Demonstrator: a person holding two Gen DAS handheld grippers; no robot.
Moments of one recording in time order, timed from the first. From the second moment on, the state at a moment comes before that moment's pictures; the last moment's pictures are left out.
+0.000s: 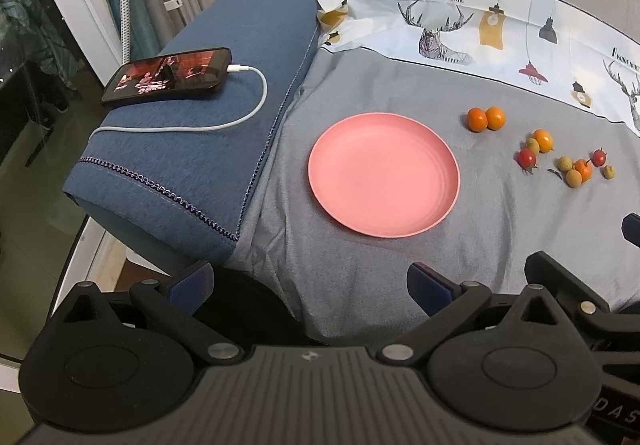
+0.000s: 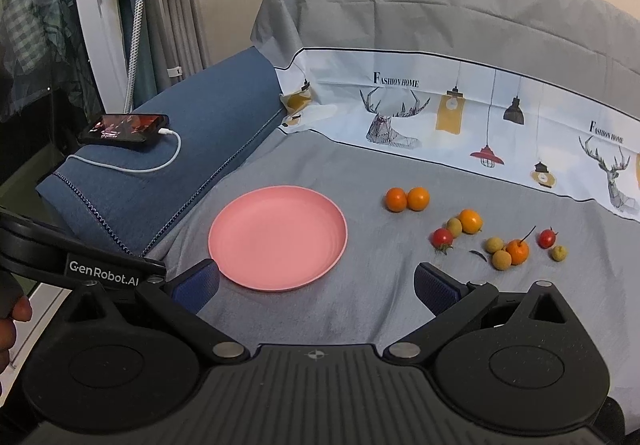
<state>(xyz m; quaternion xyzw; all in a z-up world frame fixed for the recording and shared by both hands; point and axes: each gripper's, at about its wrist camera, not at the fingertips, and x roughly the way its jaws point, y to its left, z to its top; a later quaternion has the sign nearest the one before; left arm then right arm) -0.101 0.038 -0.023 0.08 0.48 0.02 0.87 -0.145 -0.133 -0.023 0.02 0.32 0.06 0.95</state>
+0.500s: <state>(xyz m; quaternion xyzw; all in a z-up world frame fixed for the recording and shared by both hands) -0.057 -0.037 -0.033 0.07 0.50 -0.08 0.86 -0.134 -0.246 -0.059 0.13 0.32 -0.09 0.94</state>
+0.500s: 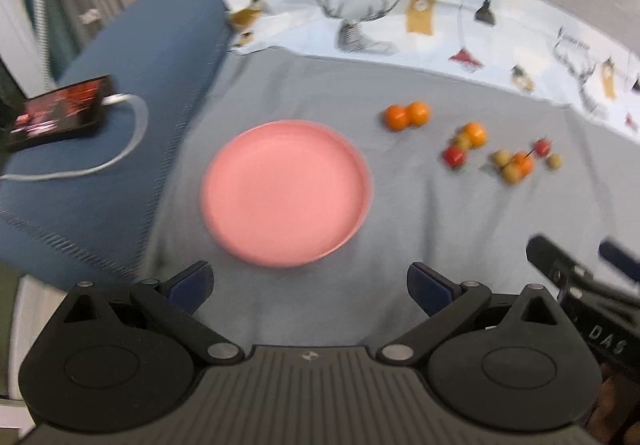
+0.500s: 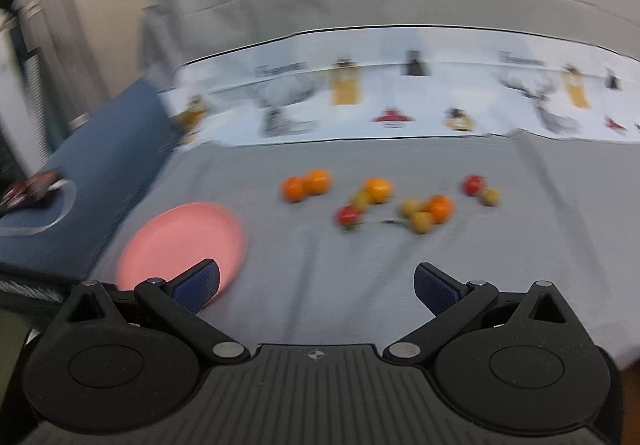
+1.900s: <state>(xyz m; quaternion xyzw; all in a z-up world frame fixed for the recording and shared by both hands) 0.190 -0.189 -0.186 0.11 0.53 -0.13 0.83 0.019 -0.438 -0.213 0.11 0.27 -0.26 0.92</state>
